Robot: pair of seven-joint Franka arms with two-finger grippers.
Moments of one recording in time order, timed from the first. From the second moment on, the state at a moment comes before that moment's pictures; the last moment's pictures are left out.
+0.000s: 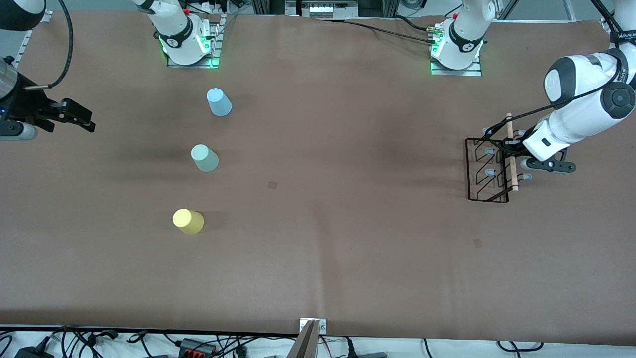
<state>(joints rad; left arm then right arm) 0.24 0.04 -0.14 -2.28 -0.01 2.21 0.19 -0.03 -0.01 0.01 -1.75 0.00 1.70 -0.03</state>
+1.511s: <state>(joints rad) -0.28 0.51 -0.62 -1.60 0.05 2.01 -0.75 0.22 0.31 0.02 -2.03 0.05 2.03 0.28</state>
